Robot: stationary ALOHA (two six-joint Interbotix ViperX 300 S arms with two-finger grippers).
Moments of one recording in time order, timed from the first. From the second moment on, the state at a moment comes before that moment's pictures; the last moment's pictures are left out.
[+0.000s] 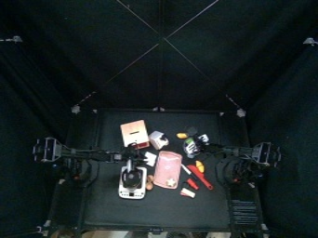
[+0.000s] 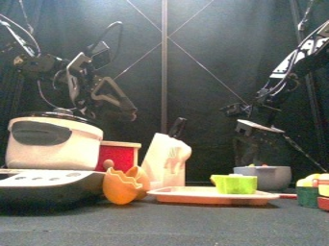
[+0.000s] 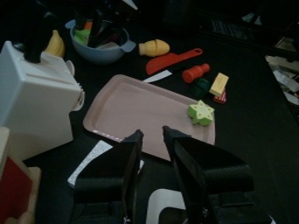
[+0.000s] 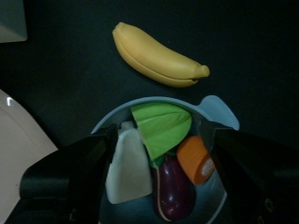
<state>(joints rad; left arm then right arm) 0.15 -0.21 1.01 0.17 -0.48 -0.30 -0.42 -0.20 0.92 -0.79 0.43 1.18</state>
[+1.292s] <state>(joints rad) 0.15 -0.21 1.01 0.17 -0.48 -0.30 0.26 0.03 0.70 -0.73 0.36 1.17</state>
